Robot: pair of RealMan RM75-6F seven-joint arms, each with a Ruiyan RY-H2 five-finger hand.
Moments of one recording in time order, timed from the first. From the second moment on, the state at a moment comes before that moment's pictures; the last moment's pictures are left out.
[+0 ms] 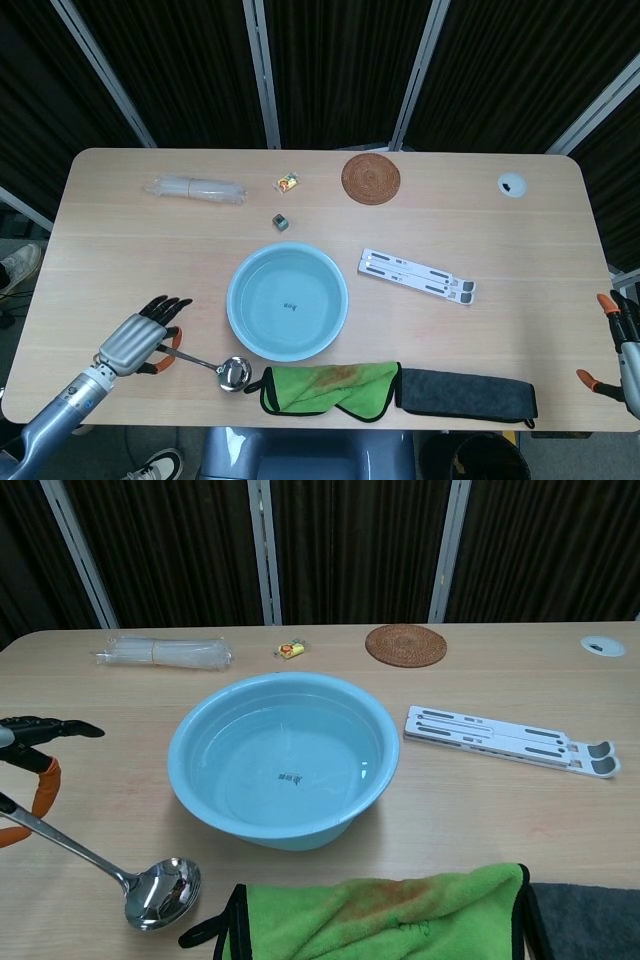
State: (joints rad) left arm -0.47 -1.28 0.16 -1.48 1.60 1.10 -0.03; right arm 0.01 -1.01 0.06 -1.61 -1.46 1.49 0.08
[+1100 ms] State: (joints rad) left arm -0.57 -1.10 0.01 -1.73 1.53 1.05 -0.03; right arm 0.00 -0.98 0.06 -1.61 -1.47 1.51 0.14
